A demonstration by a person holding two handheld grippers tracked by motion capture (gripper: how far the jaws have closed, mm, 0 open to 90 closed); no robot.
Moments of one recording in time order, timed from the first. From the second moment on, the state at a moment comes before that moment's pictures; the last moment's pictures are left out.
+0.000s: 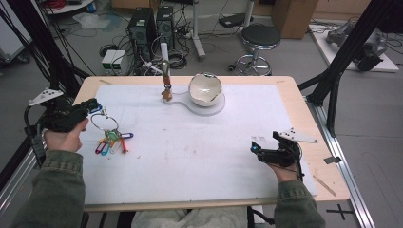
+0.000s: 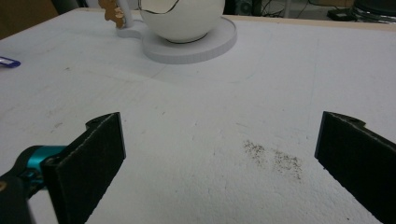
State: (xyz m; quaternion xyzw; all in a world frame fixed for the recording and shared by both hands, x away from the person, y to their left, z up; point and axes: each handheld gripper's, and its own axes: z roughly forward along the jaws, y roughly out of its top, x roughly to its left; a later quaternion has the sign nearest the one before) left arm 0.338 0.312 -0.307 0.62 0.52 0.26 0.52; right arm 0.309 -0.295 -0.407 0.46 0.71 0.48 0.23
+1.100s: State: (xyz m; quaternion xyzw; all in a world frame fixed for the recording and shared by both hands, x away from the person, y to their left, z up) left arm 0.412 0.290 -0.225 0.62 0.50 0.29 0.52; right arm 0.305 -0.301 -0.402 0.45 0.68 0.52 0.26
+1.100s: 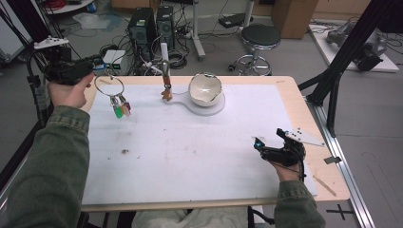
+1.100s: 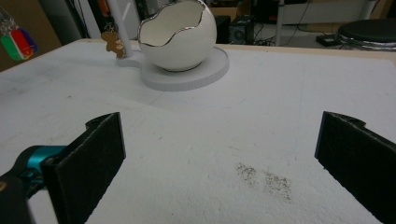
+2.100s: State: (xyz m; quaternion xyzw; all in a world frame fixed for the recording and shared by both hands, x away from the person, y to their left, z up) left arm 0.478 0.263 -0.221 0.63 0.52 0.25 0.52; right arm 0.303 -0.303 -0.403 0.46 0.68 0.51 0.25
